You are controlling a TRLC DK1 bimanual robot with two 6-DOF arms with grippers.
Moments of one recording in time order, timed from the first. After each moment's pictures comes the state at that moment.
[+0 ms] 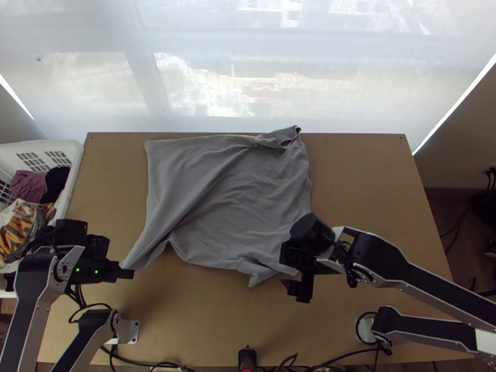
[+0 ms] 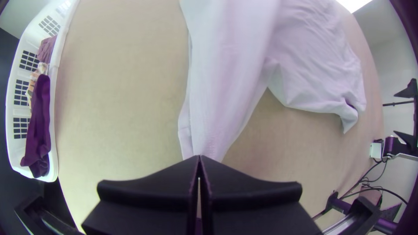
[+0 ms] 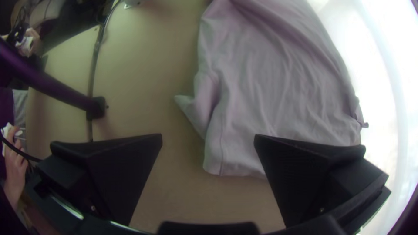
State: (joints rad) left arm 0.09 0.77 0.78 -1.27 0.11 0.14; right arm 1.03 1.21 1.14 -0.96 -0.08 -0.38
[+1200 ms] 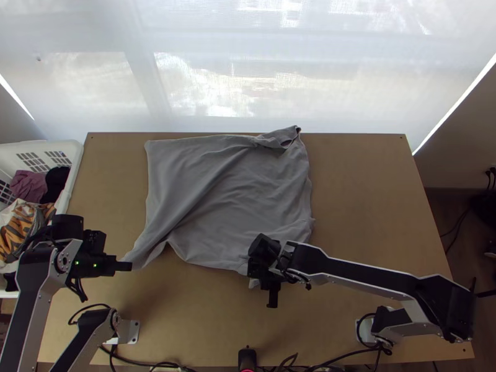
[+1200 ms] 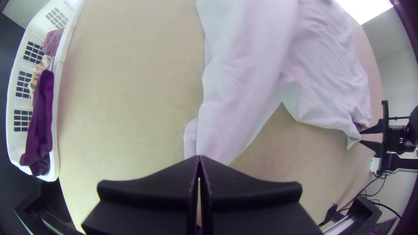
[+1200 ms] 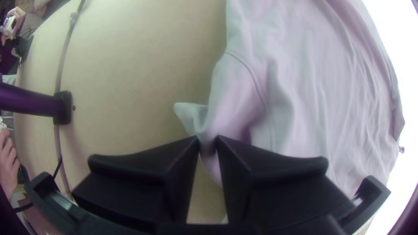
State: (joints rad) left arm 0.16 0.83 0.77 -1.20 0.11 0.15; right arm 1.12 1.58 0.98 -0.59 -0.09 -0.37
